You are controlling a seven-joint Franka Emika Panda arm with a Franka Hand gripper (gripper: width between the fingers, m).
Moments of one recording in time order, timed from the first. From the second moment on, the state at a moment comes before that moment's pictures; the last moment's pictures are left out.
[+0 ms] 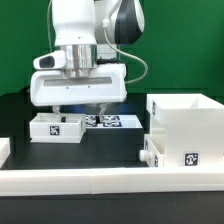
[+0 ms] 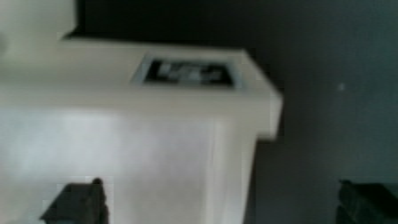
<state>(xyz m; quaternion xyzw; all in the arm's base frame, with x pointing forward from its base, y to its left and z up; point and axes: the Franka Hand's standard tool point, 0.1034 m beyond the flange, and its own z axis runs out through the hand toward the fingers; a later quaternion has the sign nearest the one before) 0.399 -0.069 0.015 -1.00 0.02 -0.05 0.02</state>
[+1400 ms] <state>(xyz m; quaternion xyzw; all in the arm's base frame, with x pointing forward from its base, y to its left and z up) 0.392 -0.065 0.007 -1.00 0.01 -0.07 0.01</state>
